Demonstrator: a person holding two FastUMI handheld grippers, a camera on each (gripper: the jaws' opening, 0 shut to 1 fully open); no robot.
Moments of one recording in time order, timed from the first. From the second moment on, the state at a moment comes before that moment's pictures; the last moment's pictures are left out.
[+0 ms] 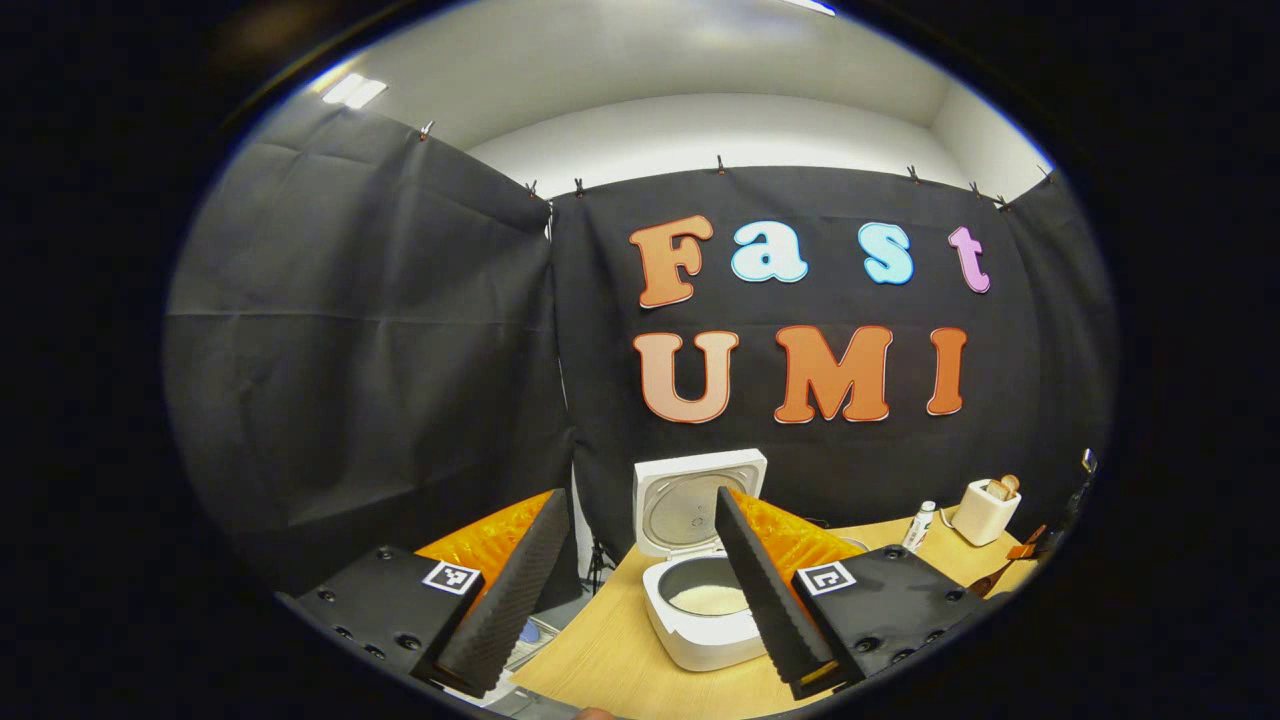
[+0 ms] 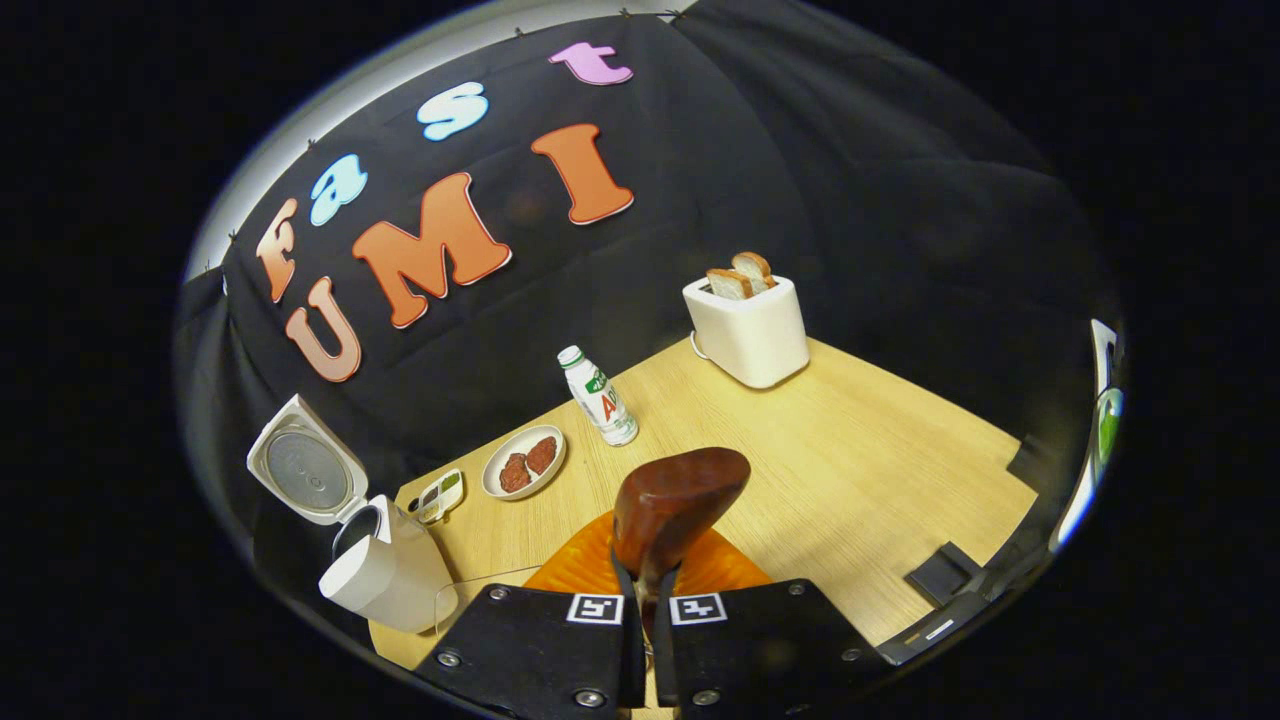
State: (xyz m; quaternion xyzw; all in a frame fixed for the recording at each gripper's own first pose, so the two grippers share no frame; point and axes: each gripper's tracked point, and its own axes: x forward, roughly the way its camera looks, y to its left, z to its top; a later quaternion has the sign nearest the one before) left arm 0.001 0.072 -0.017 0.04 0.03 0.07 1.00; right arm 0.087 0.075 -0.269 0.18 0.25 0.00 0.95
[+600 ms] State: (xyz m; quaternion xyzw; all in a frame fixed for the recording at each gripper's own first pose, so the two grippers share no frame) left arm 0.006 0.088 -0.023 0.03 0.03 0.05 1.00; right arm 0.077 0.185 -0.246 0.08 0.24 0.10 0.96
